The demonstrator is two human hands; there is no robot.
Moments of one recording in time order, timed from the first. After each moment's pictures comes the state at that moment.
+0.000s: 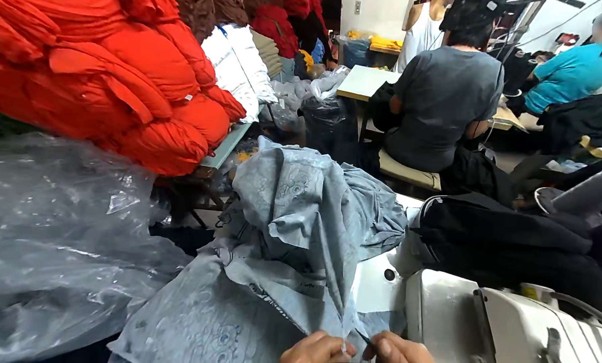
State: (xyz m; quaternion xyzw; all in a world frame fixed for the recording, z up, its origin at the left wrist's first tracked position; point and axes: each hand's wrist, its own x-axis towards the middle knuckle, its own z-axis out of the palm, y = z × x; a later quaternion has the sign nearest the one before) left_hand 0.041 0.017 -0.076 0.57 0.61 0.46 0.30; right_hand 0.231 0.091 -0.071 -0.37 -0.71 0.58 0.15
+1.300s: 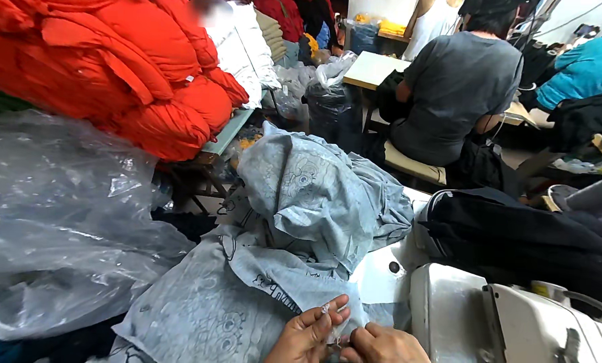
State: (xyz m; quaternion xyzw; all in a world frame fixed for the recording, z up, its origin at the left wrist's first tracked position) left_hand 0.021 0.026 -0.102 0.10 0.45 0.59 0.67; right_hand 0.193 0.085 -0.086 -0.33 -0.91 0.24 0.10
